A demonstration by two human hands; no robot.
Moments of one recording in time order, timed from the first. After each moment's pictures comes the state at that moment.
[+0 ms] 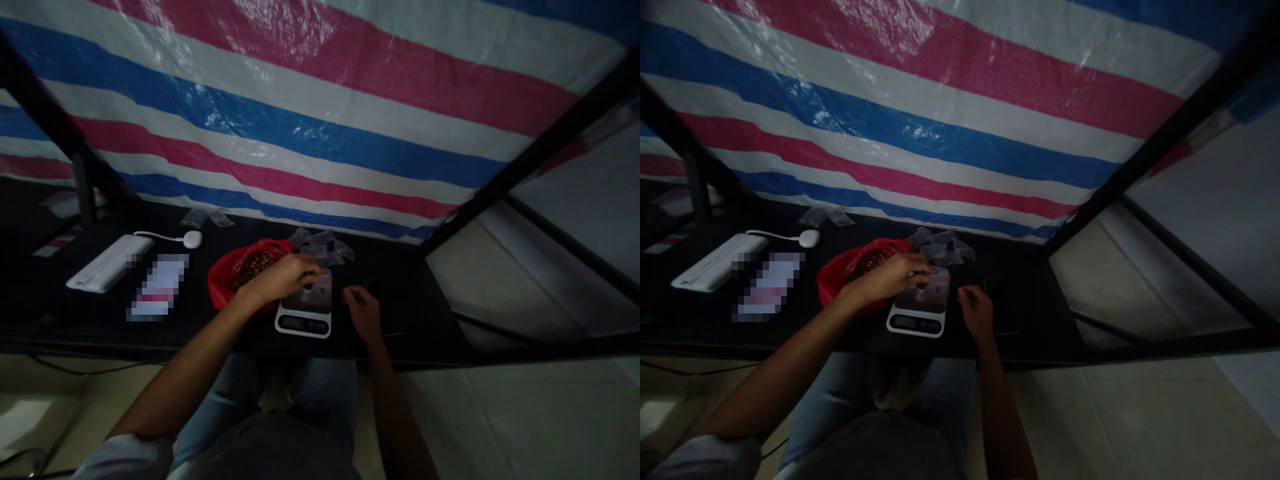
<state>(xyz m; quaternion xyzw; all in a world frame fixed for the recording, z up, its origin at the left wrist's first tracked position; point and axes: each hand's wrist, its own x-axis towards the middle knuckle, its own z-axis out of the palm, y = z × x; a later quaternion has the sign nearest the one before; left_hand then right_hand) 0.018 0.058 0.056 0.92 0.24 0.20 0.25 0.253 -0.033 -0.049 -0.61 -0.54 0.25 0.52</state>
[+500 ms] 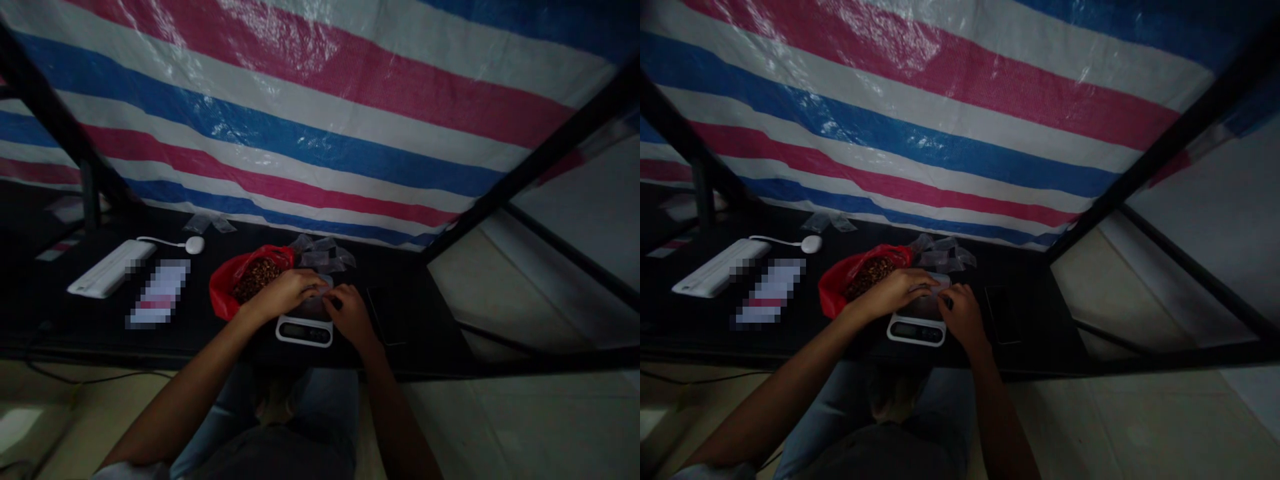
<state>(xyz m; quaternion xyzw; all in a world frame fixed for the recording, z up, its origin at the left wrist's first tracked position) 0.017 0.049 0.034 0.89 0.25 0.25 0.27 0.219 -0.020 -0.010 -0.59 -0.74 0.09 0.32</state>
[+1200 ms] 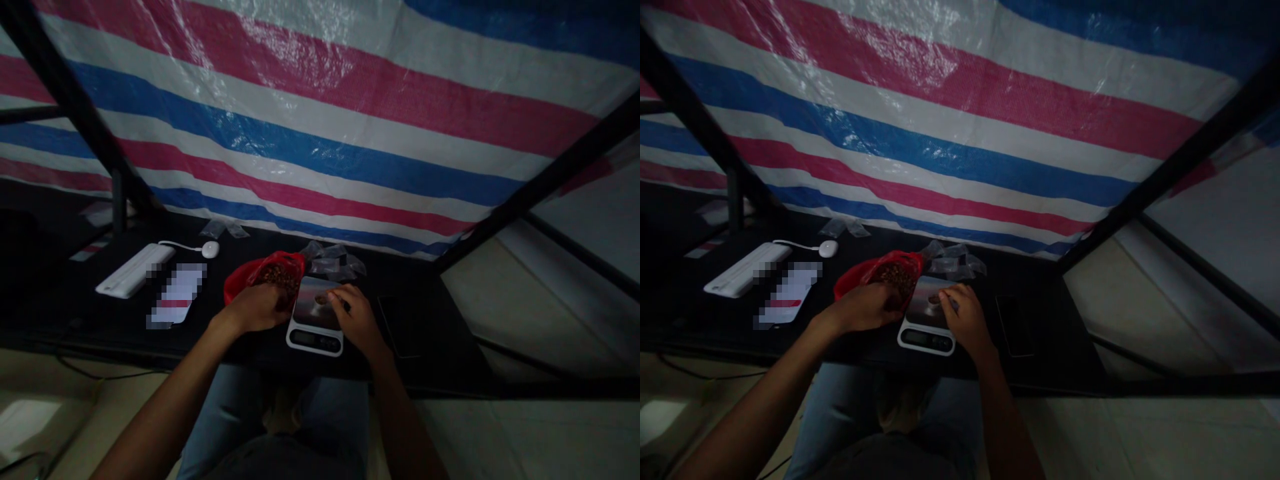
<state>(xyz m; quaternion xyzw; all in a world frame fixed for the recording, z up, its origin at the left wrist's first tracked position) -0.050 0.033 0.046 0.86 0.47 0.00 0.22 0.197 -0.014 0.017 -0.54 -0.73 0.17 0.39</state>
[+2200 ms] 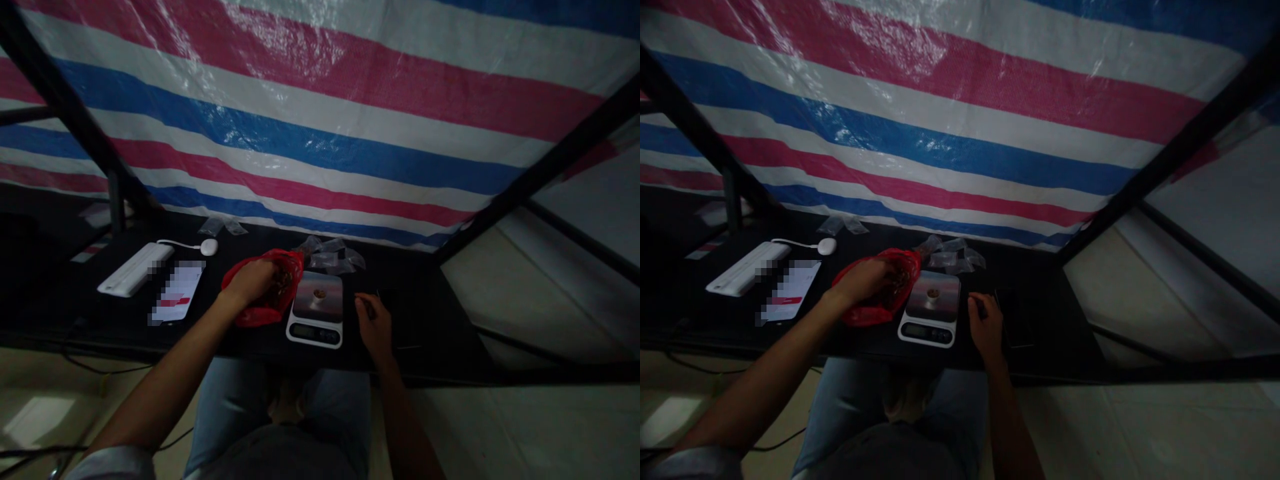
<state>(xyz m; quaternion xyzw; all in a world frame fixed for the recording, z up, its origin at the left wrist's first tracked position) -0.058 0.074 0.042 0.86 0.50 0.00 0.14 0.242 -0.039 -0.038 -0.63 -0.57 0.14 0.50</state>
